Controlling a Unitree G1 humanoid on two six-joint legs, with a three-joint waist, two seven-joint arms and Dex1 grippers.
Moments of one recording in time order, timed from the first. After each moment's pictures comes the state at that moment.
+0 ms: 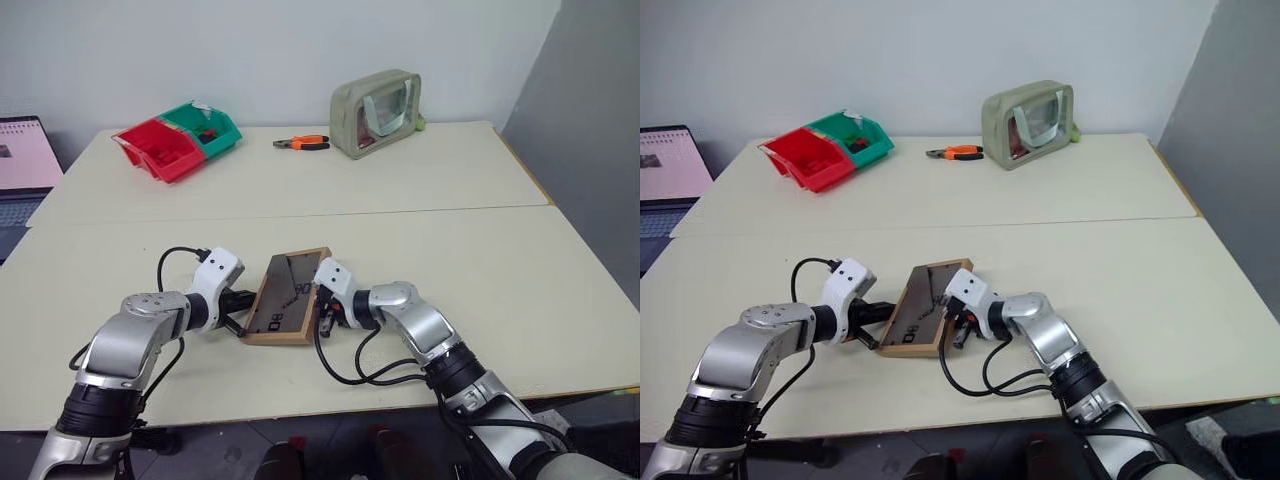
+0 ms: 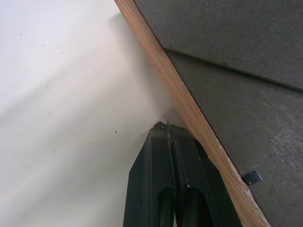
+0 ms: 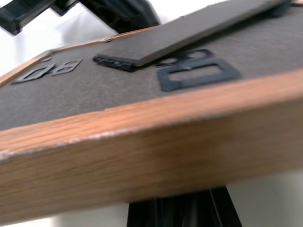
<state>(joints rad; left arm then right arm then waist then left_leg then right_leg) -0.32 0.70 0.01 -0.14 -0.25 0.90 -0.75 -0.64 -0.08 0.41 0.28 -0.02 0.48 0.85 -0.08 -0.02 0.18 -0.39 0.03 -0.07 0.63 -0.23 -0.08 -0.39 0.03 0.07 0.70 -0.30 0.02</state>
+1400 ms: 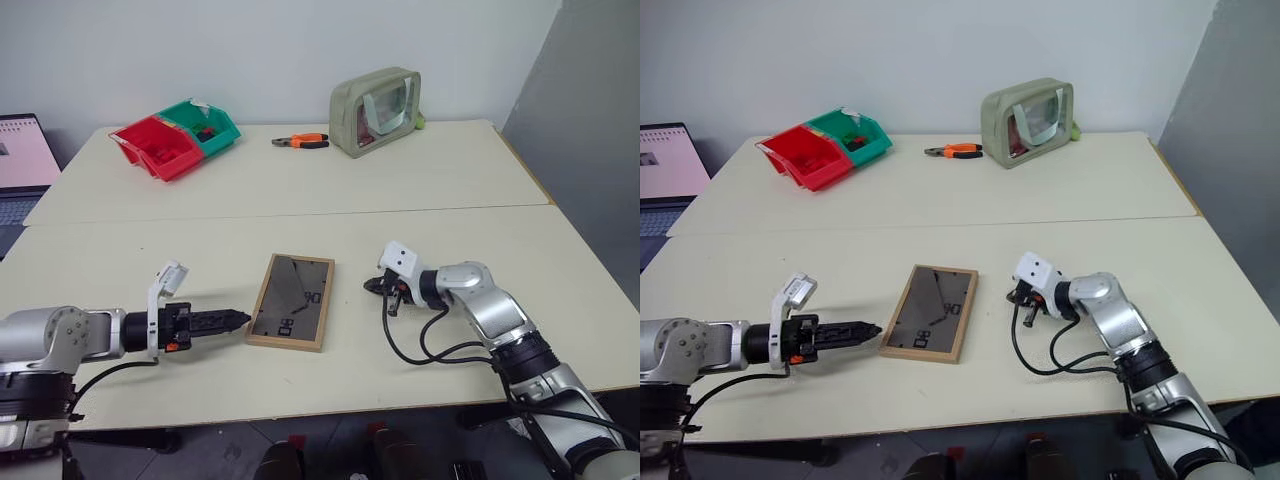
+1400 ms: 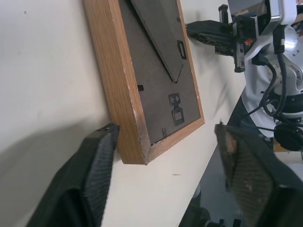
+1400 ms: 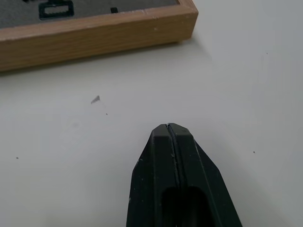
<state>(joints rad) -0.37 0.90 0.16 0.20 -0.77 1.32 -1.13 -0.63 -0.41 0.32 0.17 -0.01 0.44 0.94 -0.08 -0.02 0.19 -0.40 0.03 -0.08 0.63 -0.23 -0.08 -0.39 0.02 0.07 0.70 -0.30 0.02</state>
